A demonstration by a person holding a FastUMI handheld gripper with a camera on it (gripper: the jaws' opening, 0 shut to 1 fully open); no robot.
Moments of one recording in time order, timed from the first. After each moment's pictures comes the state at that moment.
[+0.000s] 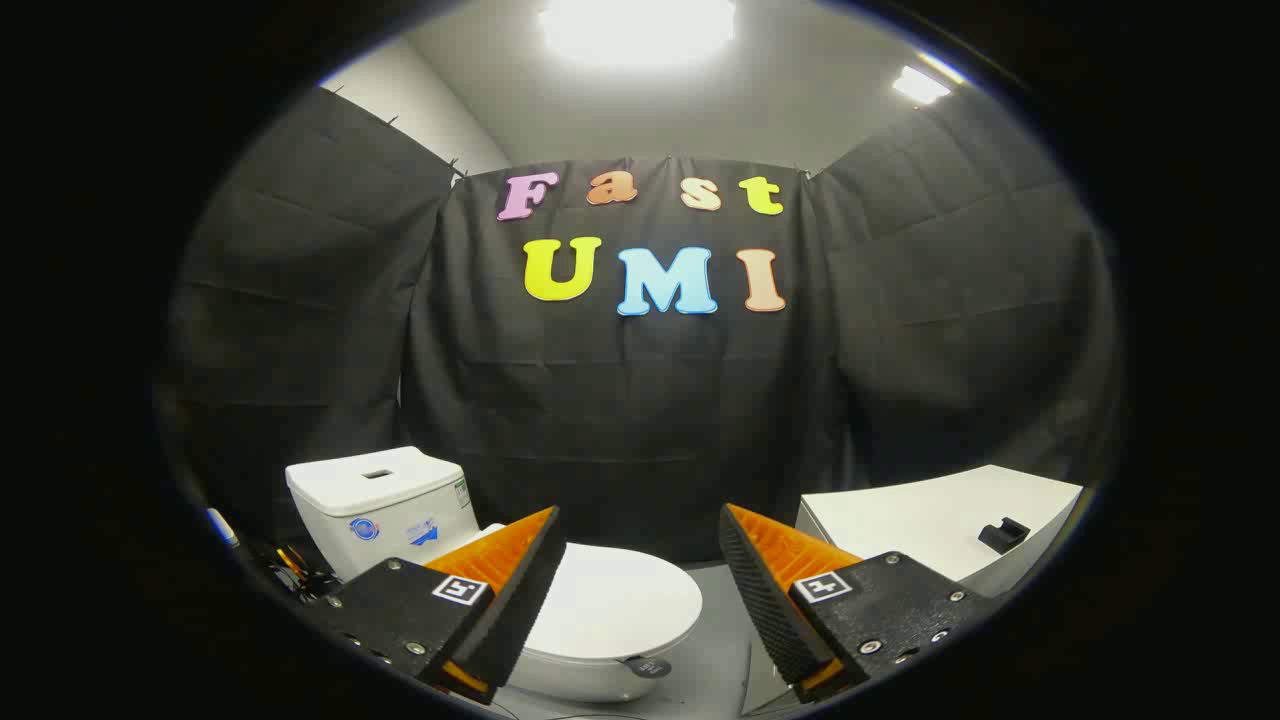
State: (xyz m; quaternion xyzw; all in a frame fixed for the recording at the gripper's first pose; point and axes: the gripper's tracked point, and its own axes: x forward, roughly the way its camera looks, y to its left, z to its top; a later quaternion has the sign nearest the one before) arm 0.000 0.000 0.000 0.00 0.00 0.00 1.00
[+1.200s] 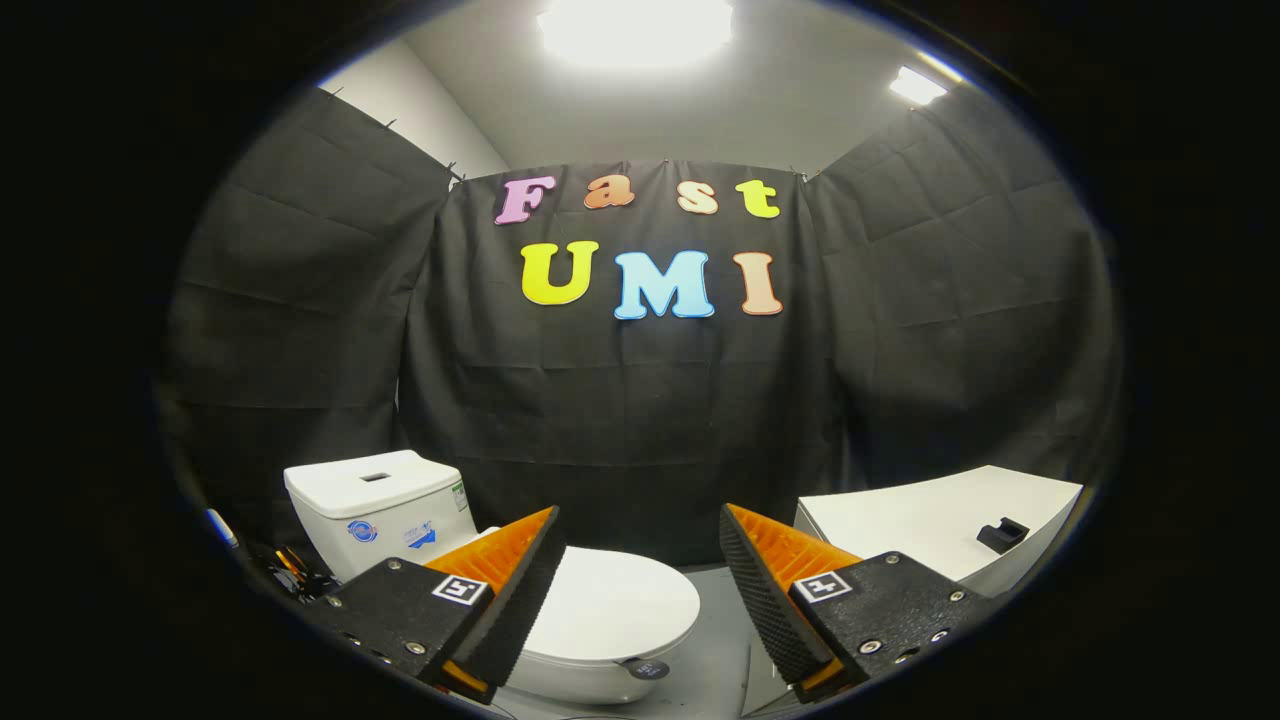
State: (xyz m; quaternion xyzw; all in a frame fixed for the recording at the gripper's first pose) arm 0.000 -0.007 0.002 0.01 -0.01 0.00 1.00
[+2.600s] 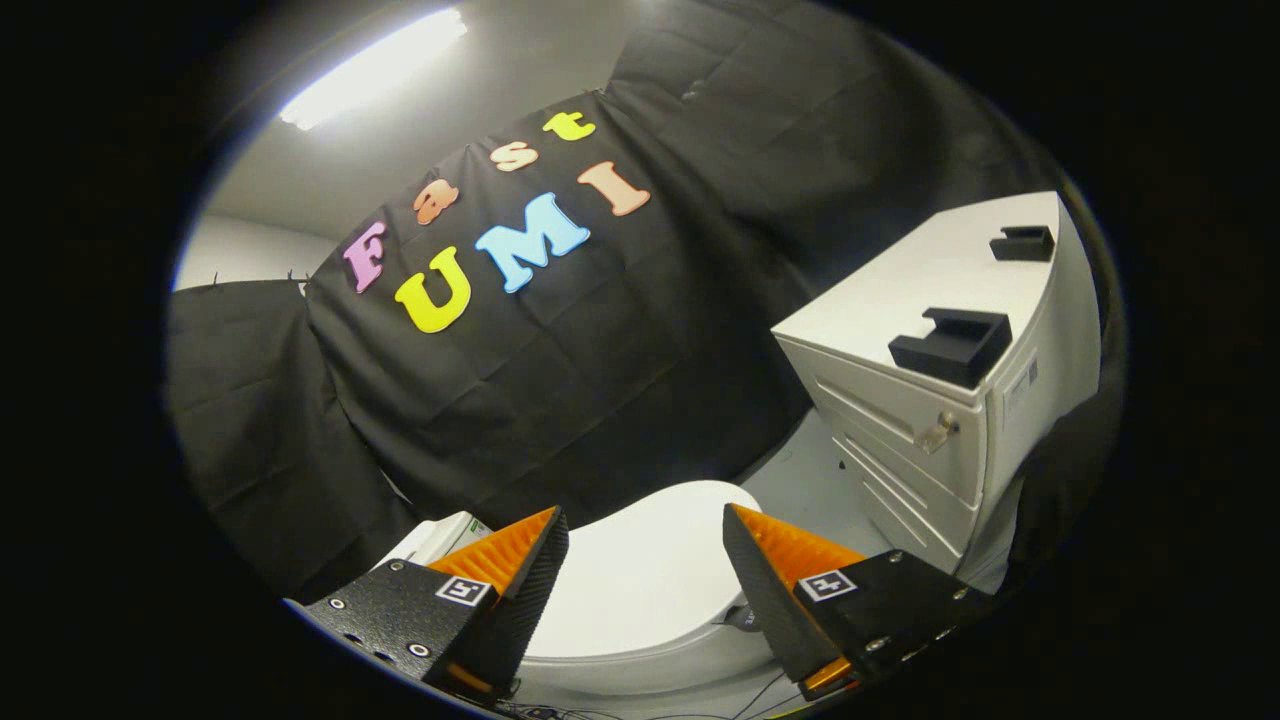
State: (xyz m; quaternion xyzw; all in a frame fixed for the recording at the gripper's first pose) arm 0.033 -0.026 -0.122 0.33 0.09 -0.06 0.94
